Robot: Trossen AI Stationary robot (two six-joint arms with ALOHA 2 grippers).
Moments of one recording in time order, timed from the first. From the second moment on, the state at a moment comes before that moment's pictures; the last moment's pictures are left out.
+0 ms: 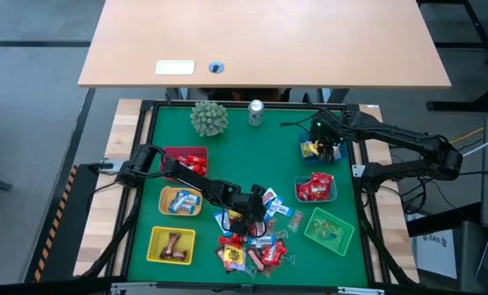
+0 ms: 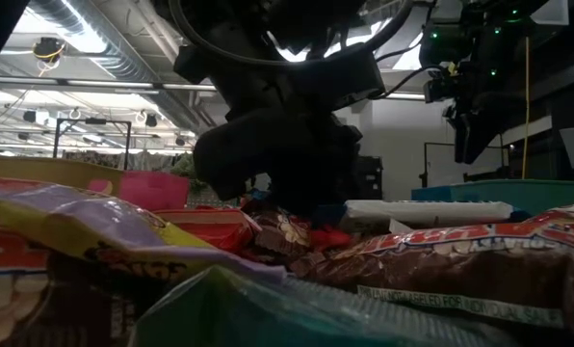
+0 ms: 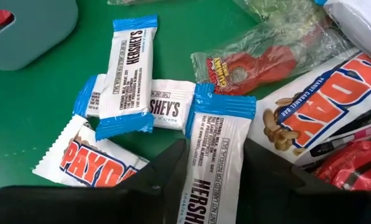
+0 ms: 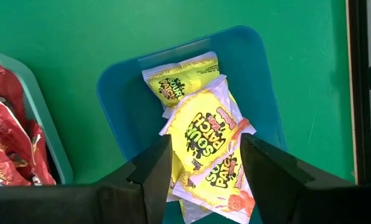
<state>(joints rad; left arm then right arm) -0.23 2.12 1.32 -0.08 -0.09 0.30 -0.50 1.16 0.89 -0.99 0.09 -0.36</state>
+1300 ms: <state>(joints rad) -0.27 2.12 1.69 -0.56 -0.22 0.24 -0.50 1.16 0.89 -0.99 0.09 -0.36</state>
